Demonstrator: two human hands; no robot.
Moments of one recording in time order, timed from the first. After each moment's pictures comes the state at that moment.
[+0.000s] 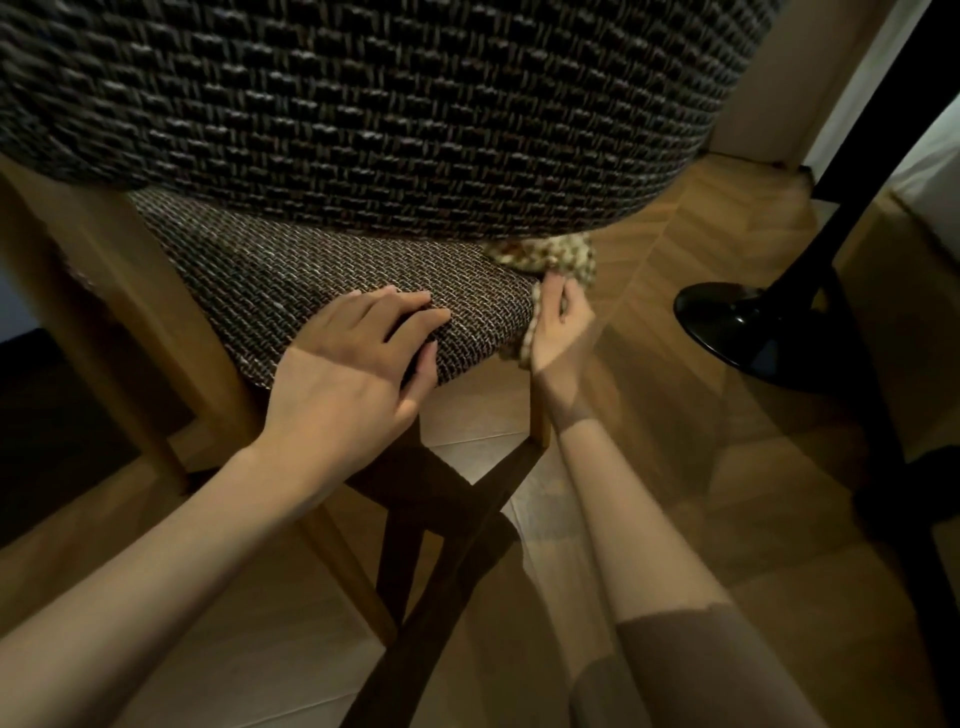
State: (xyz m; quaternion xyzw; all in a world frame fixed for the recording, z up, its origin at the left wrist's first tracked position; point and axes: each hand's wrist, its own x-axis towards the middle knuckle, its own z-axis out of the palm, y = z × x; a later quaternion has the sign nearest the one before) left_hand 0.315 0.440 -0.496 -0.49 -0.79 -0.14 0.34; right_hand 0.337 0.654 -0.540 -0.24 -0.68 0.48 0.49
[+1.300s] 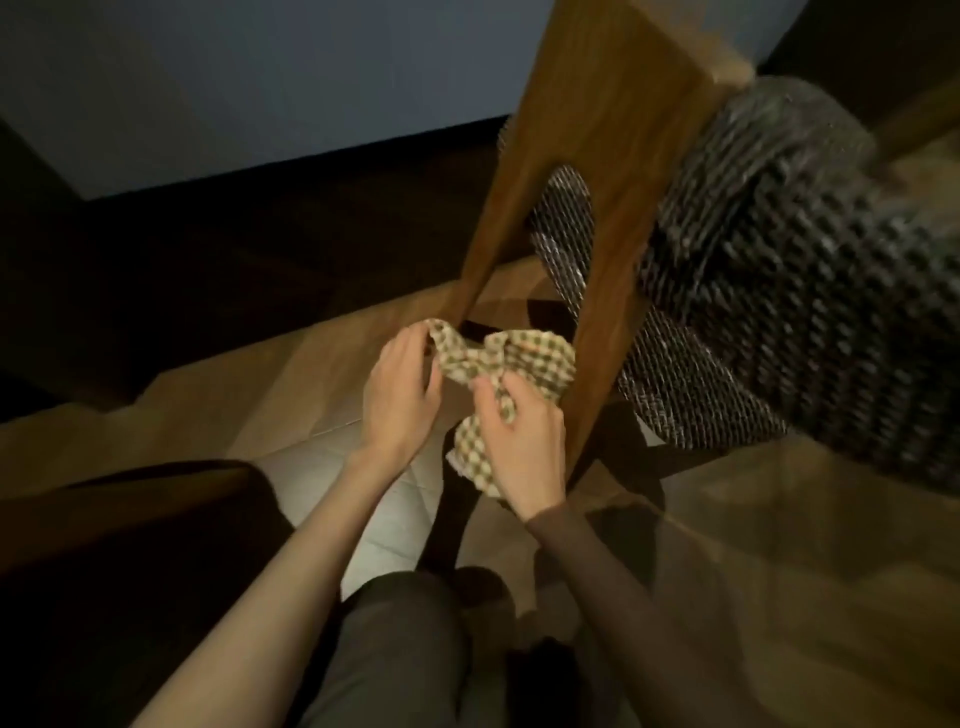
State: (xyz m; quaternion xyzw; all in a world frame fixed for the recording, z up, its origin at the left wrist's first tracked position) left_hand 0.302 0.224 -0.510 -0.05 -0.91 -0.39 0.10; right_hand 0.352 0.351 -0.480 -0.03 -0.87 0.47 0.09
